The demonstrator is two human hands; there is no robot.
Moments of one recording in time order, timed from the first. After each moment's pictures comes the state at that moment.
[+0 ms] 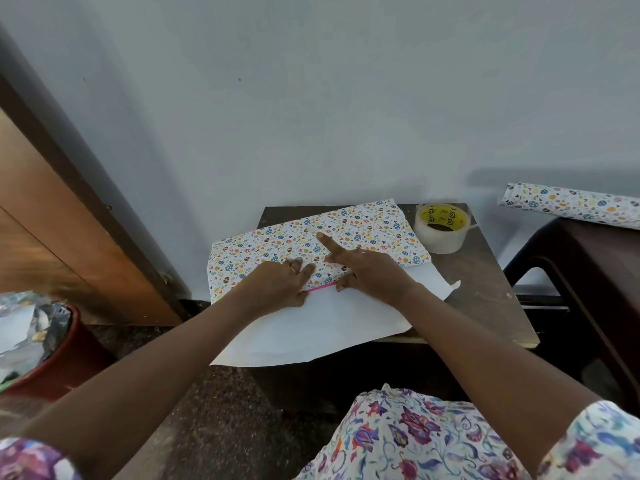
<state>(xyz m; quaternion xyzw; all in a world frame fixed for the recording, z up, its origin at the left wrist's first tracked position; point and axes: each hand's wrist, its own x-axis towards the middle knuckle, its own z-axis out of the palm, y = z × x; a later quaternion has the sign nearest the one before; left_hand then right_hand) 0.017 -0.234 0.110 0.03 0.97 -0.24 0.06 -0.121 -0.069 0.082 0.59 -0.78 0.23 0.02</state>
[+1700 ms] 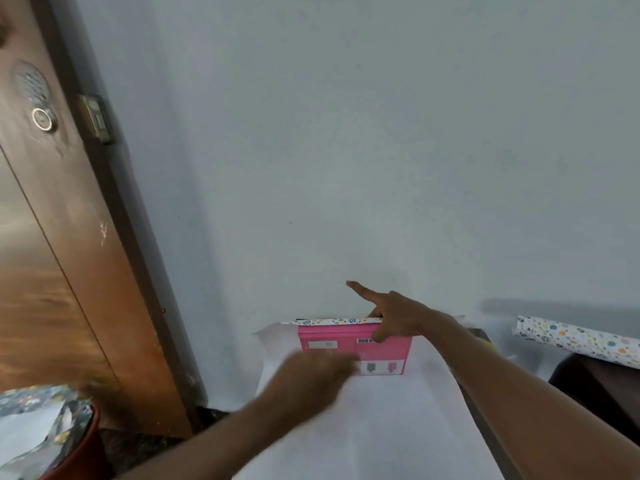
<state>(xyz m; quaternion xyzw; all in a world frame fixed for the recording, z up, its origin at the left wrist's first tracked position) 0.049 -0.181 0.211 0.04 0.97 0.02 -0.23 -0.157 -0.091 0.236 0.54 -0.81 0.19 -0.16</state>
